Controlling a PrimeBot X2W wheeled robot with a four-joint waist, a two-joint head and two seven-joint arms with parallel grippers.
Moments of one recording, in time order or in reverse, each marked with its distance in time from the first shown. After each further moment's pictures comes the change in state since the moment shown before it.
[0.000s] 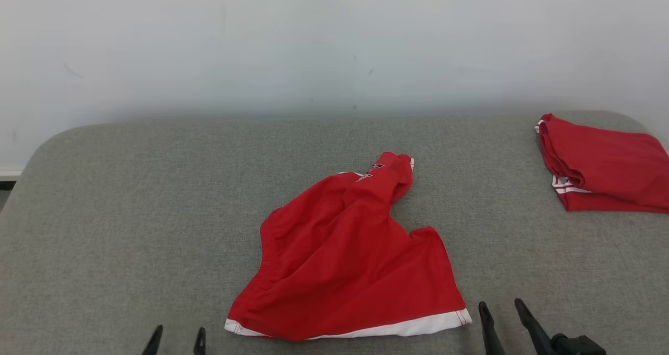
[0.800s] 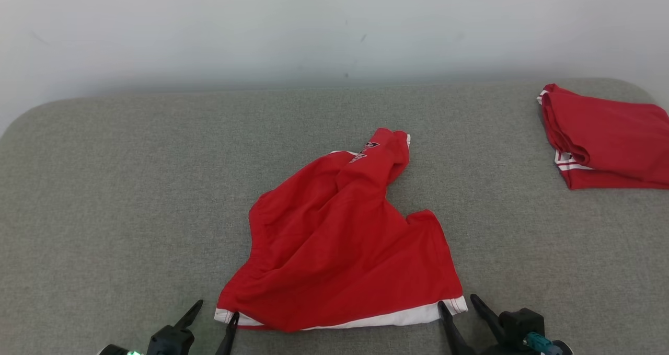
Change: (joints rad) left arm -0.301 0.177 -0.379 0.333 -0.154 -0.001 0.000; right arm -0.240 -0.019 0.162 0.377 0.008 0.000 0.001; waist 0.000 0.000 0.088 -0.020
